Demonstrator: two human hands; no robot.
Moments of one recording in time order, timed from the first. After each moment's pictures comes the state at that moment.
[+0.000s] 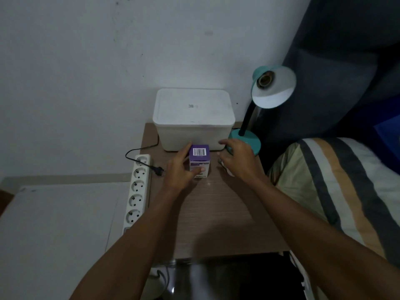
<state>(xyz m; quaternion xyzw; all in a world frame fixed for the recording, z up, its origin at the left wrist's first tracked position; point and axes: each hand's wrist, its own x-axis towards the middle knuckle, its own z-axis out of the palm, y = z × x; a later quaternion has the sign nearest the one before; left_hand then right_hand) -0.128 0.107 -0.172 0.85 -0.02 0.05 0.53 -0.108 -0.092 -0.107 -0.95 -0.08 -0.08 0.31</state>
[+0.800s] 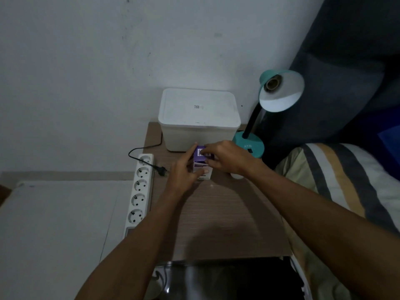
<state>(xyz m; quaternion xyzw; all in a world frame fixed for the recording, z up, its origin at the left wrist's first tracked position) -0.125 0.110 -0.182 0.82 -0.03 0.04 0.57 -0.077 -0.065 -0.093 -0.92 -0.36 0.00 0.12</state>
